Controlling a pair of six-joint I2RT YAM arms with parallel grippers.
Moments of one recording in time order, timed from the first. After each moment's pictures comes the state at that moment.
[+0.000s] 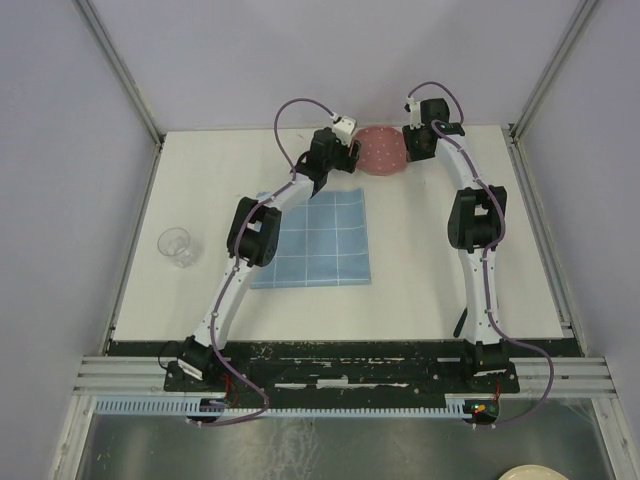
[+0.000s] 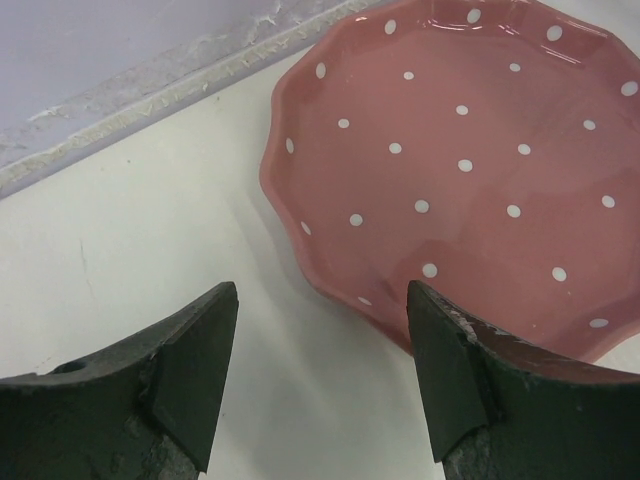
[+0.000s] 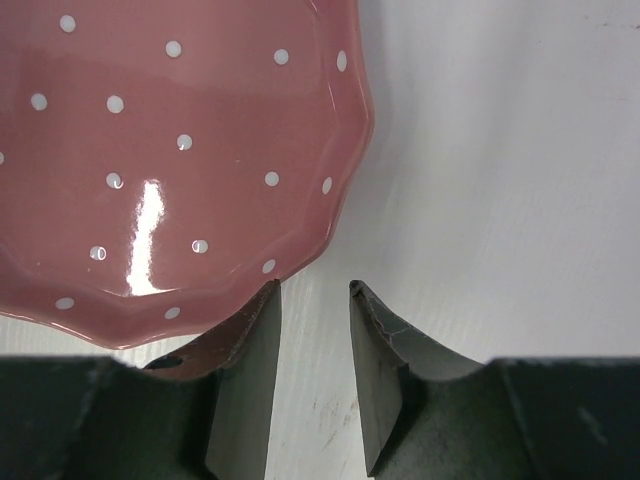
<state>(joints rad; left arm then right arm) -0.47 2.76 2.33 0.14 0.08 0.05 0.11 2.60 2.45 -0.69 -0.05 -0.11</state>
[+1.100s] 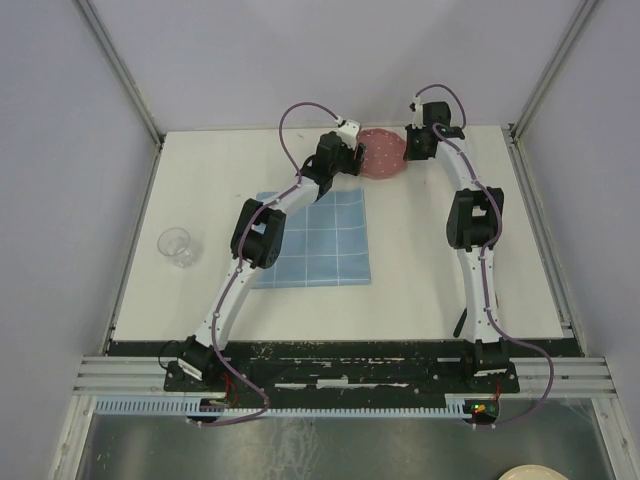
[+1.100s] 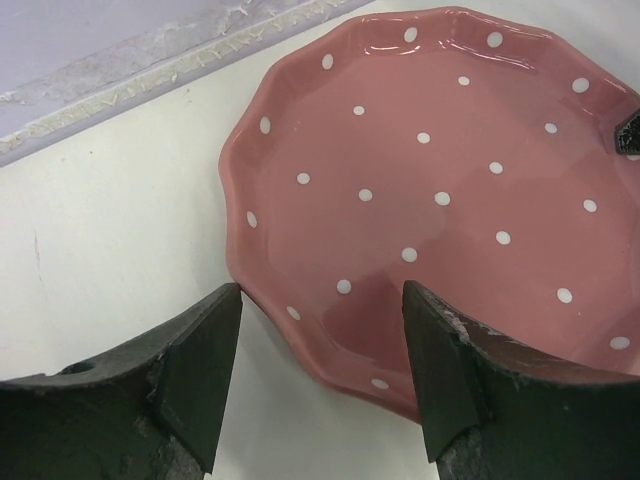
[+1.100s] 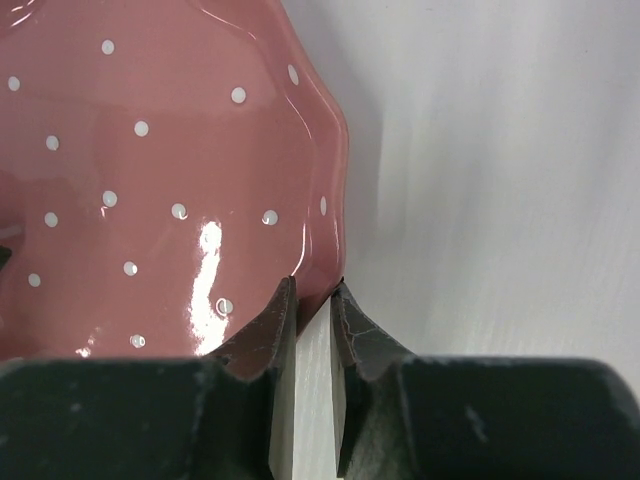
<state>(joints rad) -0.51 2.77 2.33 0.16 0.05 0.01 0.10 2.68 2.52 -0.64 -0.13 0.04</state>
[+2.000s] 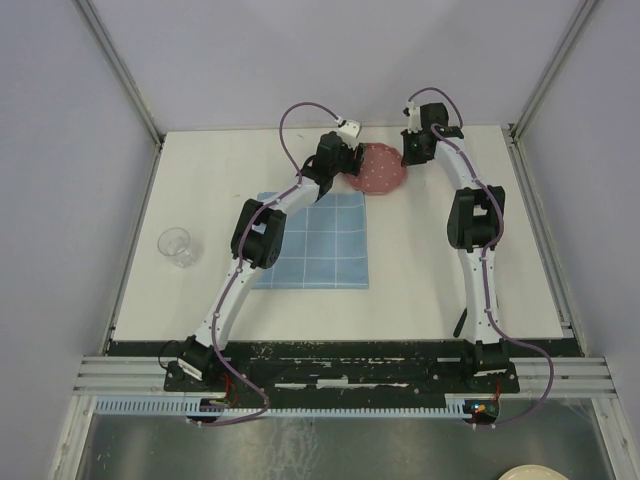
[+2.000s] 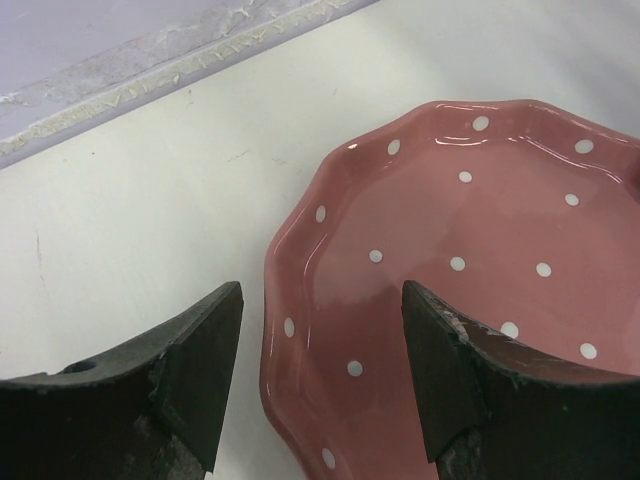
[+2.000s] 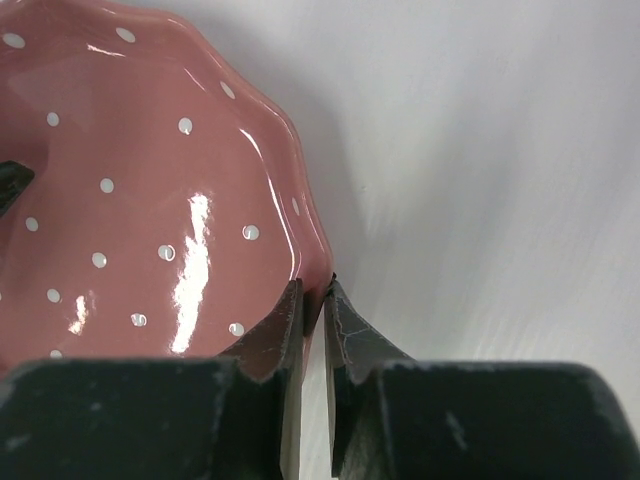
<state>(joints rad) -0.51 2.77 2.33 0.16 0.03 0.01 0.11 2.64 2.45 -0.69 -0.18 -0.04</state>
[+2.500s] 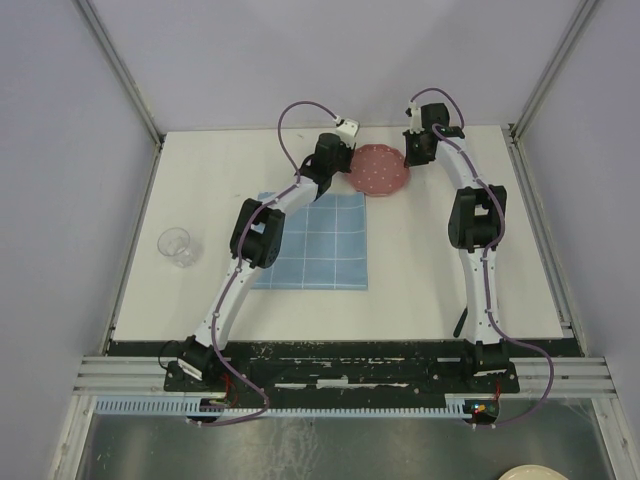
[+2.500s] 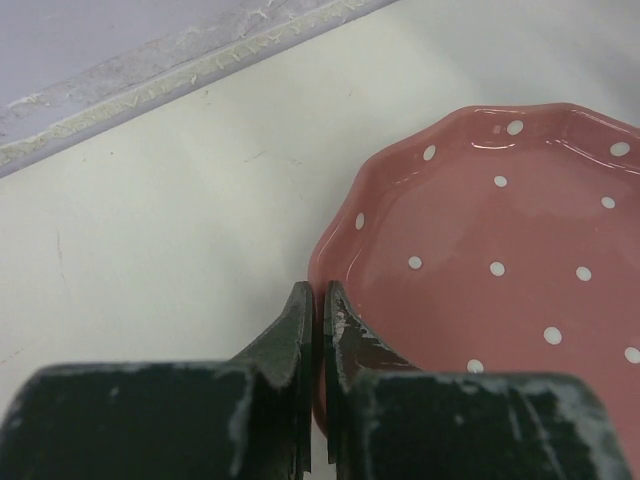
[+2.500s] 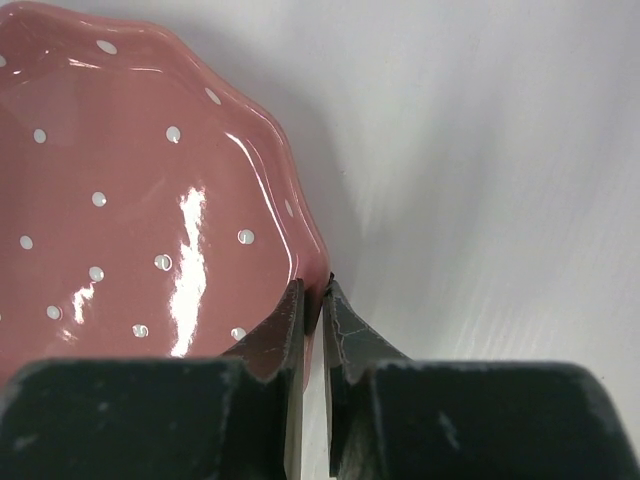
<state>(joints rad) -0.50 2.77 2.33 0.16 0.03 0.03 0.10 2.61 2.41 -0.69 -0.14 -0.02</state>
